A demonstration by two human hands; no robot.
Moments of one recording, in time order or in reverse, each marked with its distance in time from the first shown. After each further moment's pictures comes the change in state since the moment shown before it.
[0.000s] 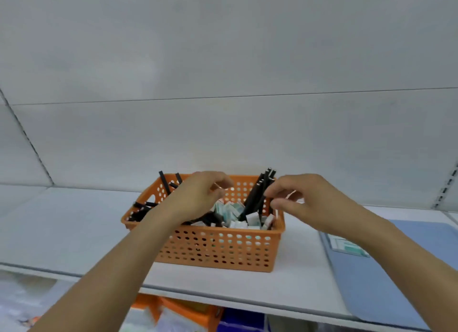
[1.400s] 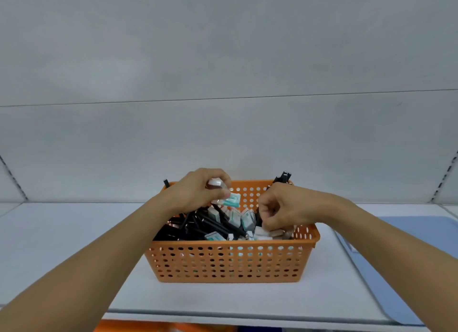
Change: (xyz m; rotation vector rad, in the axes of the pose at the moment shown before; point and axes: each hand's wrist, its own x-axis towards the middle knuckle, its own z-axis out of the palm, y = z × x) left_hand 0.033 -0.069 -0.024 -0.266 -0.113 0.074; right_hand 0.068 -0.011 0.044 -0.009 -0.439 0.249
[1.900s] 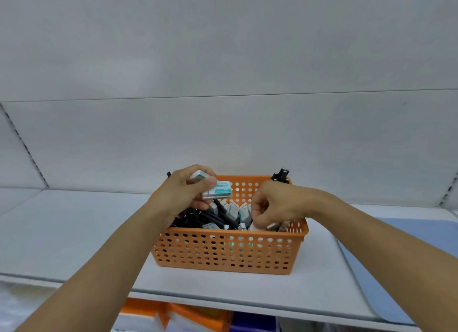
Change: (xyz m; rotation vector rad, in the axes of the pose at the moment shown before) left_hand -0.043 0.019 0.016 -0.569 0.283 -0.235; right_hand 0.002 -0.003 0.003 -0.130 -0.045 -0.045
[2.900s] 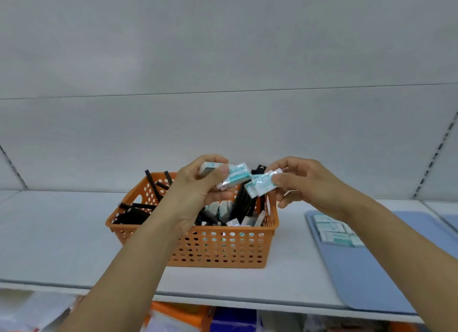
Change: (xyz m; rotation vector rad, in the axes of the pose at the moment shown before) left_hand -0.026 0.036 0.074 -0.376 0.018 0.037; right_hand -0.071 0.044 -0.019 0.847 0.432 -0.036
